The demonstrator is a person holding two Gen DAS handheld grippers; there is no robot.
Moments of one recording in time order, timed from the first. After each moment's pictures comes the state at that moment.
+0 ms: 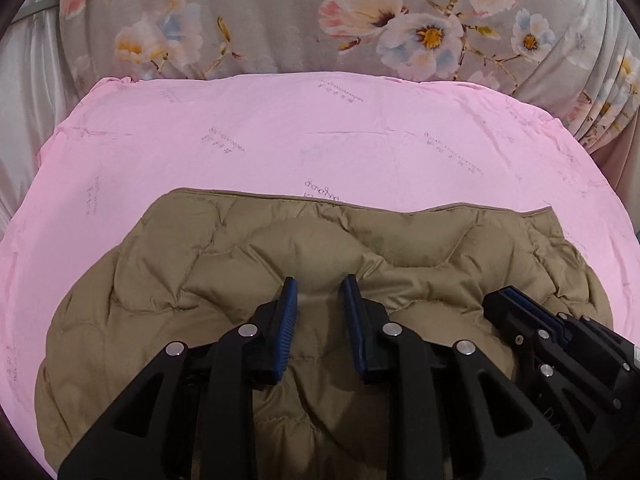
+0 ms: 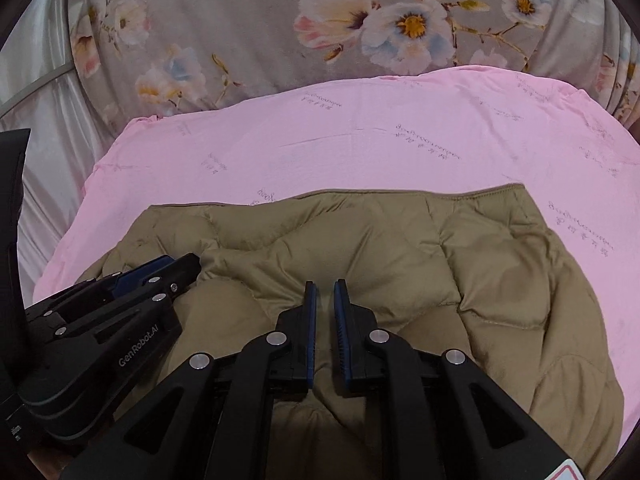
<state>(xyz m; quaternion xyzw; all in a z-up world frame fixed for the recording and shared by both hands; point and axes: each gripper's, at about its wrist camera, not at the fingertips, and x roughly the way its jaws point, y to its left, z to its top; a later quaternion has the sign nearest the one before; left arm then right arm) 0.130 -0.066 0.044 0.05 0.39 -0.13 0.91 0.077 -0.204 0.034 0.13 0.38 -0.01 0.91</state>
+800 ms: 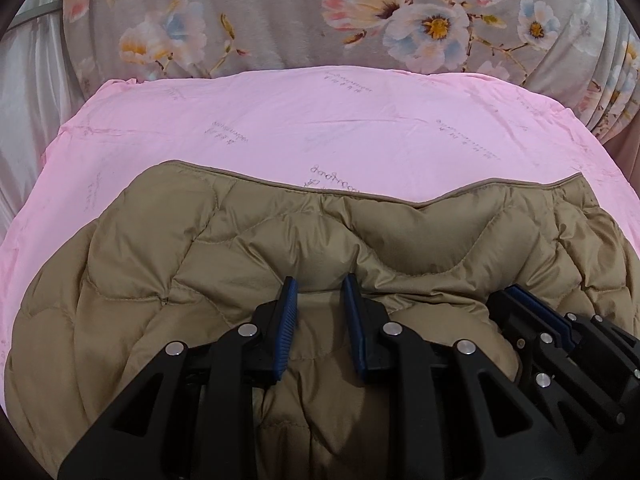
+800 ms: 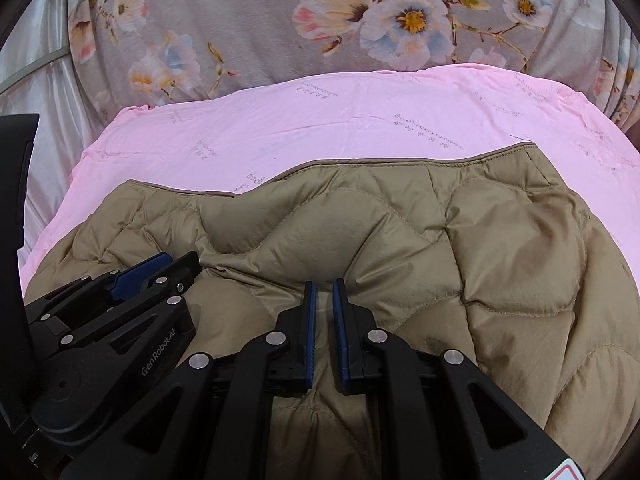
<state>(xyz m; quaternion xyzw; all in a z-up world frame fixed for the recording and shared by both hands) 0.129 -0.071 0.023 0.07 0.38 -0.11 0.92 0.079 -0.194 0.015 0.11 0.38 -0.02 0.92</state>
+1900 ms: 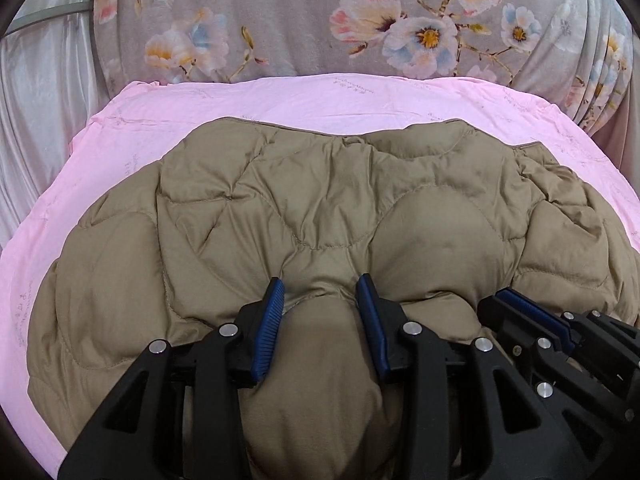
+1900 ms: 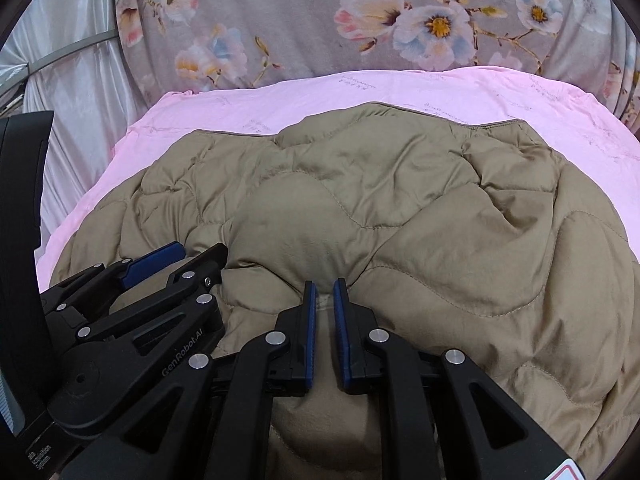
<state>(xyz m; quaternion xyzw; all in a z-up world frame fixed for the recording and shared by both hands) 0.050 -0.033 0.023 0.07 0.35 -0.12 0.93 0.005 -0.154 0.012 0.10 0.37 0.03 0.92</state>
